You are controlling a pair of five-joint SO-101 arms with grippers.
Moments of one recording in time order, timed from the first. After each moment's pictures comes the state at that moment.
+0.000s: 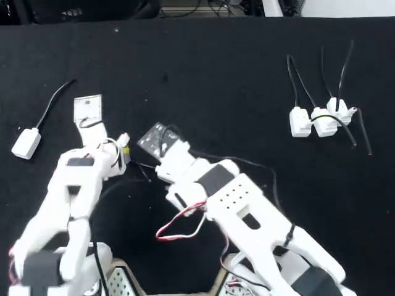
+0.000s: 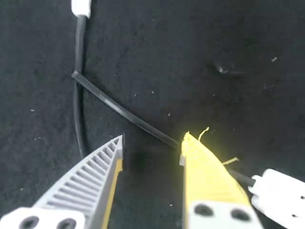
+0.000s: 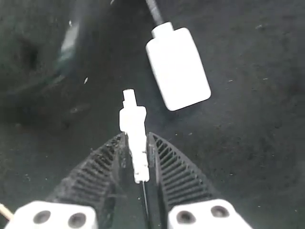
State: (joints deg) left arm -5.6 -22.8 59.1 29.1 5.0; right arm -39.1 -31.0 51.2 63.2 9.3
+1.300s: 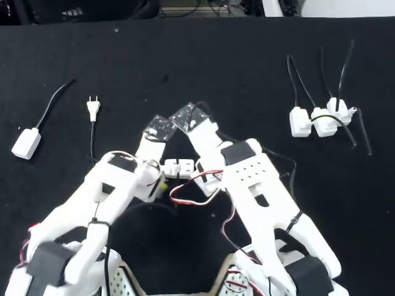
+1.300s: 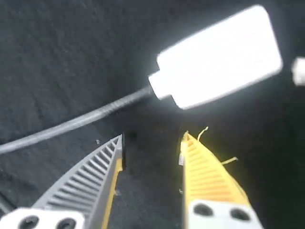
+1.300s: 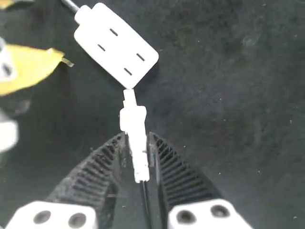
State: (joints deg) left arm 15.4 -20.6 56.4 44.2 -10.4; right arm -22.8 -25.7 45.7 66.7 15.9
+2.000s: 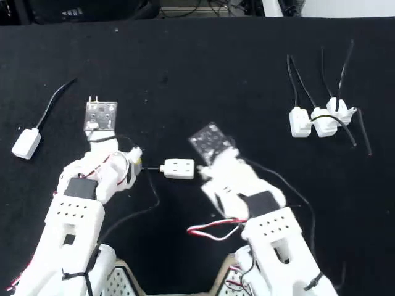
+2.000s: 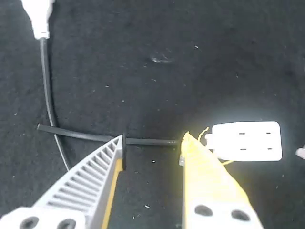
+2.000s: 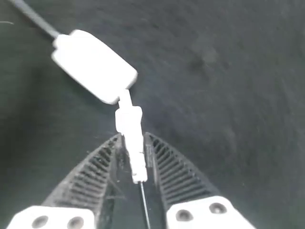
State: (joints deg) left arm 2.5 -51.8 66.5 42.5 3.9; right arm -16.3 -56.4 76.5 47.1 19.6
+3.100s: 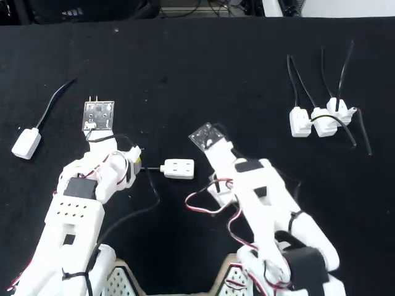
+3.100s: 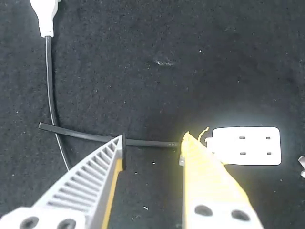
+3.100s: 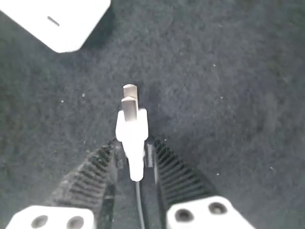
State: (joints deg) left arm 2.1 -51.8 66.5 42.2 5.0; right arm -13.7 -19.0 62.7 46.5 23.3
